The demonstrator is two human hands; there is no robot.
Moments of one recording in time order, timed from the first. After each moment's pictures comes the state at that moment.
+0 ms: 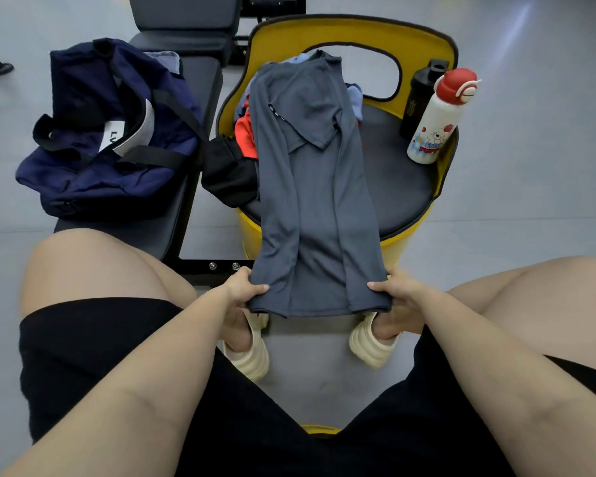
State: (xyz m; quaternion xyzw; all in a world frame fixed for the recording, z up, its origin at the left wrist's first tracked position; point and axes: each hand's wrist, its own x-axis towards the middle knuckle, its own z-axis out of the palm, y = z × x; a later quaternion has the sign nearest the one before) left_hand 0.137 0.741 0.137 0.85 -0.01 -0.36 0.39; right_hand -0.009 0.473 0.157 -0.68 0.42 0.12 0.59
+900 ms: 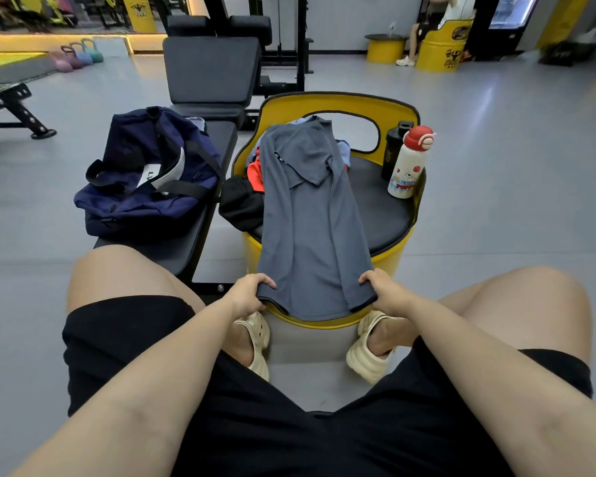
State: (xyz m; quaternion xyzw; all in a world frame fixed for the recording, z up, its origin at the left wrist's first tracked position) left_hand 0.080 0.768 0.203 0.90 -0.26 -0.22 0.28; right_hand -0.056 0.493 0.204 -0.95 0.14 0.11 0.24
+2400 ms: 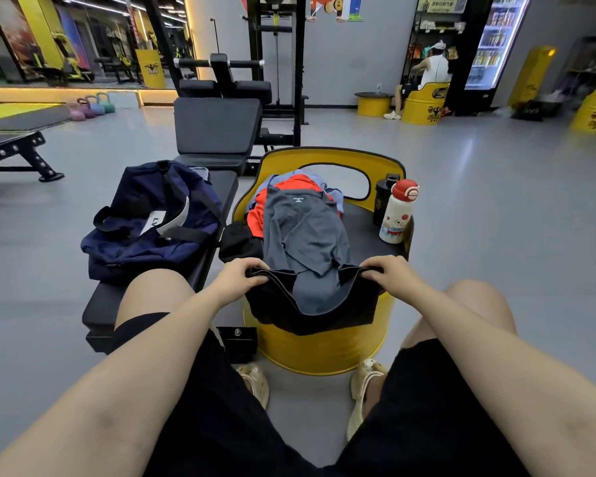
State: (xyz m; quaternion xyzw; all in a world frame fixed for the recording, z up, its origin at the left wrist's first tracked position) left_hand 0.122 0.757 0.301 0.86 -0.34 -0.08 0.38; right_hand -0.028 0.470 0.312 -0.94 0.14 -0.07 0.29
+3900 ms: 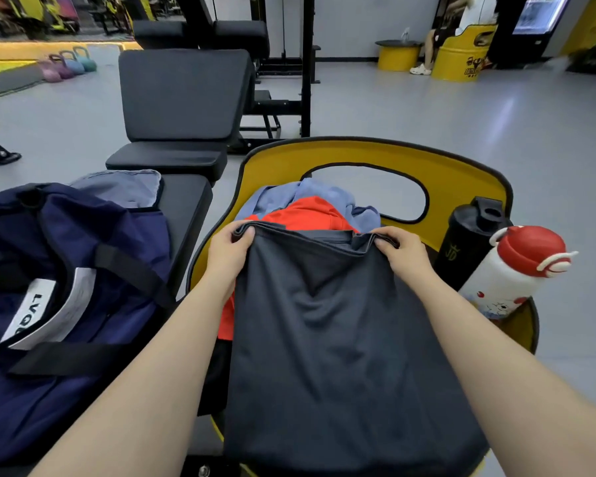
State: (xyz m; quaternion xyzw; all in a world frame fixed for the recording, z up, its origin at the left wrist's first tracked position) left_hand 0.434 0.564 0.273 0.73 -0.10 -0.04 0.67; right_hand 0.325 0.303 0.249 -0.84 0.22 -0.20 0.46
